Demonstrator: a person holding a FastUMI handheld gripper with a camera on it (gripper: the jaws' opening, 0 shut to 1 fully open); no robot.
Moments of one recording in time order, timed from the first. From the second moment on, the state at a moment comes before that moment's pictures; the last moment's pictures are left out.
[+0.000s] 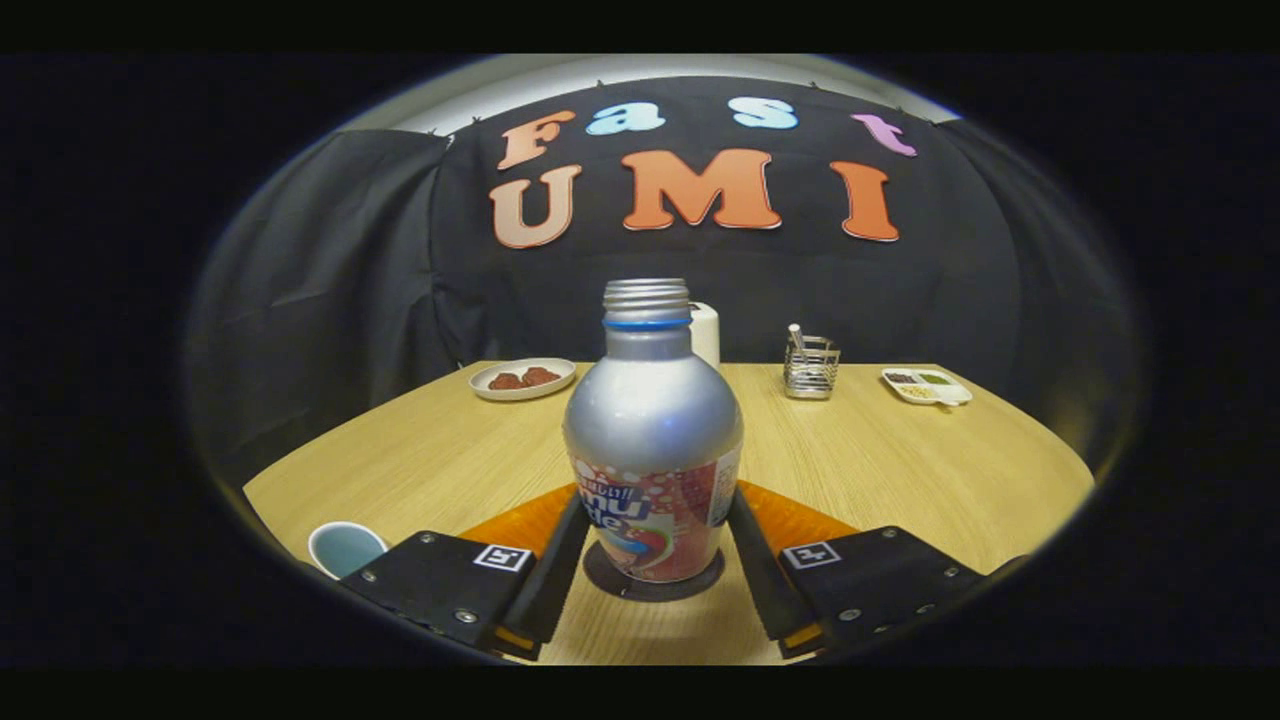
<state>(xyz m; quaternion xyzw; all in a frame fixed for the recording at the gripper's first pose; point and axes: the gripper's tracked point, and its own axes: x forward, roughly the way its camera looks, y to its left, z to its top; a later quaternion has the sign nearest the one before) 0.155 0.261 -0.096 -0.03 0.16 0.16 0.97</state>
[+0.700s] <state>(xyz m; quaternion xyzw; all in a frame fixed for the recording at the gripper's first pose) 0.152 0.262 -0.111 -0.03 0.16 0.16 0.97</state>
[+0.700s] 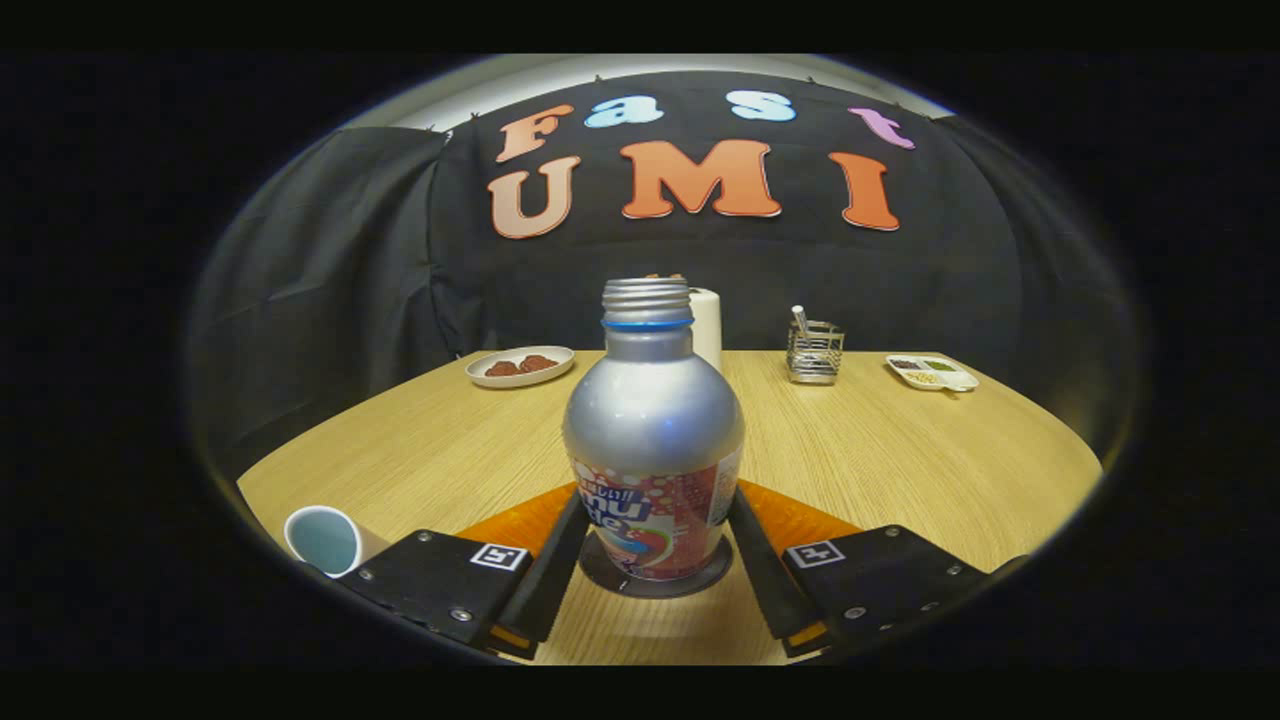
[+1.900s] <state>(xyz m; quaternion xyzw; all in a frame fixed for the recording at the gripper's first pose) 0.102 0.232 -0.034 -0.02 0.12 0.14 0.98</state>
